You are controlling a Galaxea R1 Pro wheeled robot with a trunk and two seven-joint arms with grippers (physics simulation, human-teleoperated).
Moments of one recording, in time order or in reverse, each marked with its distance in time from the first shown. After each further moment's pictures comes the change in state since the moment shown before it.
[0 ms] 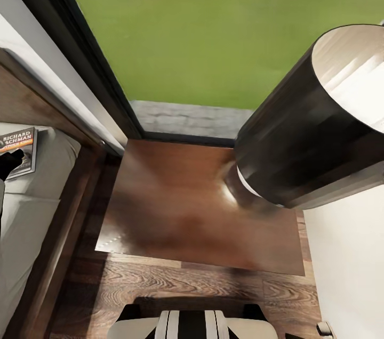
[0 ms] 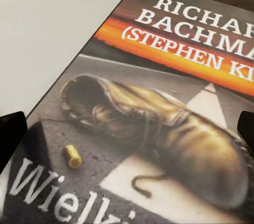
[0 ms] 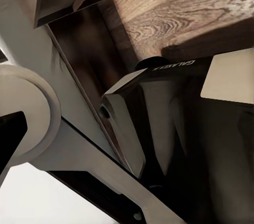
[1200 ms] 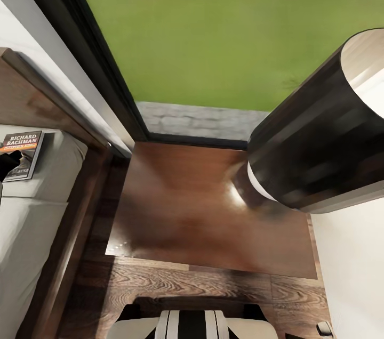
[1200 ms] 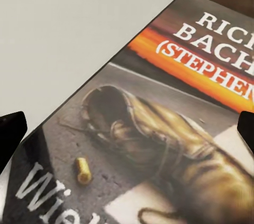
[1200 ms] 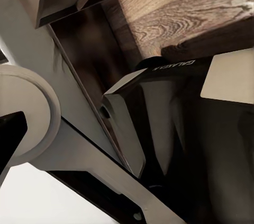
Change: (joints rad) left arm 0.000 0.013 0.000 0.014 0.002 0.000 0.000; right arm 0.000 0.000 0.000 0.000 0.000 0.000 0.000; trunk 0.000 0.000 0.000
